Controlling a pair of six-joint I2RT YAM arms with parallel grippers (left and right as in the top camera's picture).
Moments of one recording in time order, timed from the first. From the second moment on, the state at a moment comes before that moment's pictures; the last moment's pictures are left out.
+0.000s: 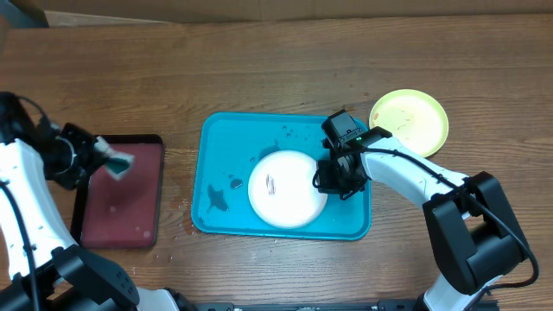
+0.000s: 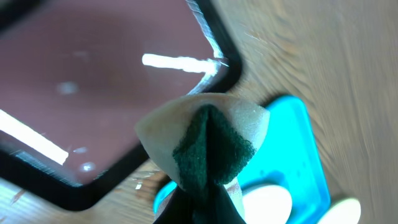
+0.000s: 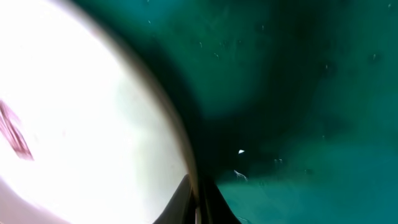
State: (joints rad) left arm 0.59 1.63 1.51 -1.27 0.34 -0.43; right arm 0.49 1.85 1.10 -0.72 -0.26 0.48
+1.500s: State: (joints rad) left arm -0.35 2.14 1.51 -1.06 0.39 -0.27; right arm 0.62 1.85 1.10 -0.53 -0.16 0.73
